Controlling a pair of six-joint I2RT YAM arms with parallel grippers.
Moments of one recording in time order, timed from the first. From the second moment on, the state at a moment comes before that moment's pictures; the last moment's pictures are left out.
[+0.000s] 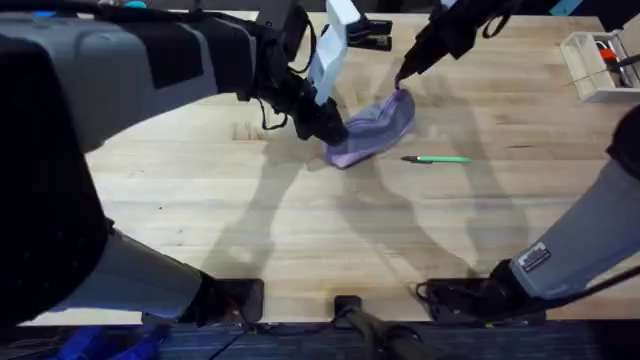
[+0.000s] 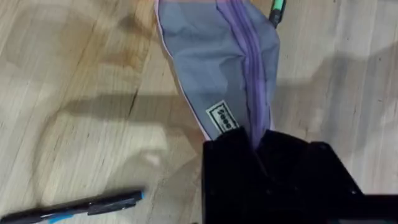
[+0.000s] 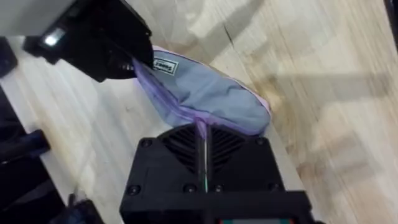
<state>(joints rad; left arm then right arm) -0.39 1.71 1.11 -0.59 0.66 0.73 0.13 1.97 1.92 -1.43 -0.51 -0.87</state>
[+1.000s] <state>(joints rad) -0.39 1.71 1.11 -0.47 0.64 0.73 0.14 1.85 2.12 -1.49 -0.46 -0.75</state>
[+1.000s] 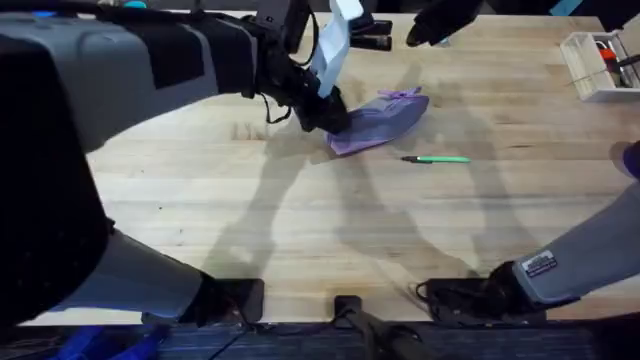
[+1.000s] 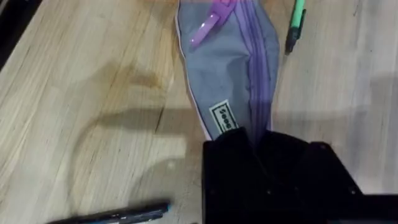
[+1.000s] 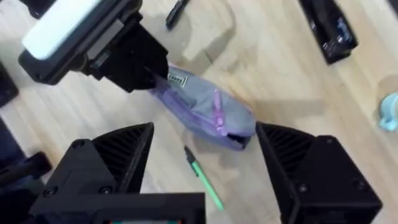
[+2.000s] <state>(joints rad) -0.39 1.71 1.11 -0.47 0.64 0.73 0.14 1.85 2.00 -1.51 -0.42 -0.69</state>
